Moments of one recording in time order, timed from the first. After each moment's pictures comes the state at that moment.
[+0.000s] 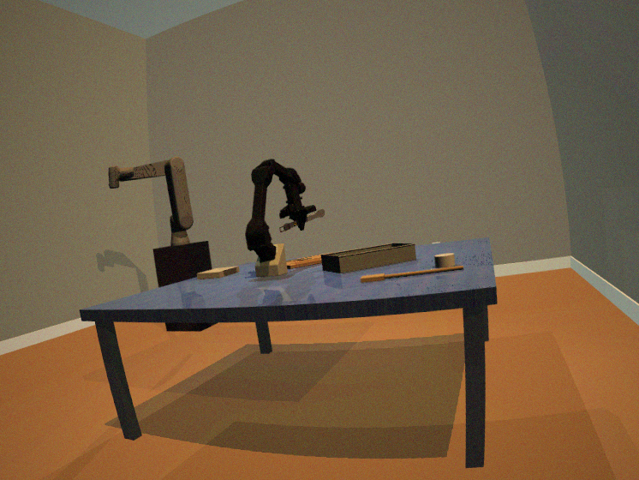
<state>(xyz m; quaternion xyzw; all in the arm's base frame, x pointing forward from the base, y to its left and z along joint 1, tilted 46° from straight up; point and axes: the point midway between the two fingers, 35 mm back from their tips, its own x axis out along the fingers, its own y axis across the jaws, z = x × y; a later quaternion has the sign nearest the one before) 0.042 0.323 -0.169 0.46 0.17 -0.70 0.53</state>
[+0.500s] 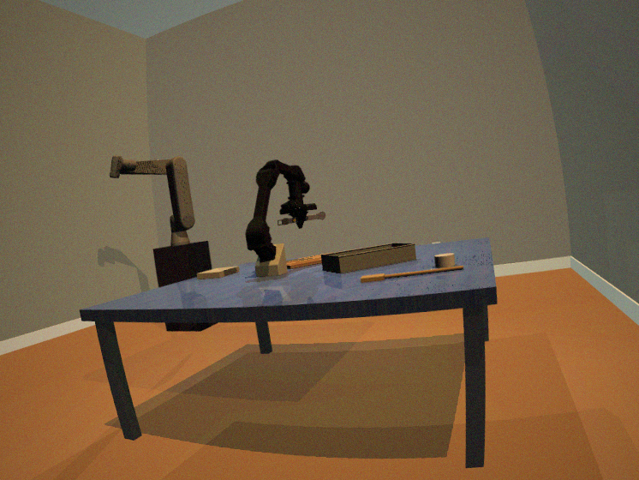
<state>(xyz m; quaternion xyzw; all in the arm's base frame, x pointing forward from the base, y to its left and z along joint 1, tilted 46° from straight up) 0.045 0.321 -0.153 0.40 0.12 -0.74 0.53</state>
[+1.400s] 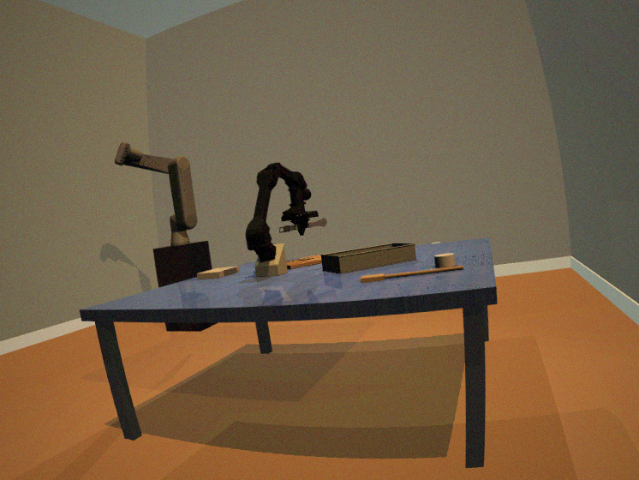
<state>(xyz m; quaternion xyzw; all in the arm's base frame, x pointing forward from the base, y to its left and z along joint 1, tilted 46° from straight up) 0.042 0.303 -0.180 0.40 0.12 -0.74 0.53</state>
